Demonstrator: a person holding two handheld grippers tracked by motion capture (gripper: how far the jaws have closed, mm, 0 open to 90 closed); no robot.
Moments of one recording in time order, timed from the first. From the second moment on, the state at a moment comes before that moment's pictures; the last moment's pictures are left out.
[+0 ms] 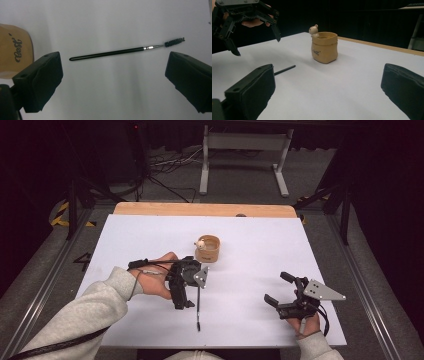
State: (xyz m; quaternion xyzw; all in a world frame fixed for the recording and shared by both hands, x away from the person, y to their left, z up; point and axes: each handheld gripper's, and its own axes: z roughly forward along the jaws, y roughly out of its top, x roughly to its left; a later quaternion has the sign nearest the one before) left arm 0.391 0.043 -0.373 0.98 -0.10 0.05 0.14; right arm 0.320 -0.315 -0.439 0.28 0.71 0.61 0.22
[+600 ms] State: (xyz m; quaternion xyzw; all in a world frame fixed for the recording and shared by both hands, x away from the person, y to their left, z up) left arm 0.389 0.032 -0.377 0.98 -0.14 0.06 0.11; right arm 0.321 -0.312 -0.441 0.28 0.71 0.61 0.20
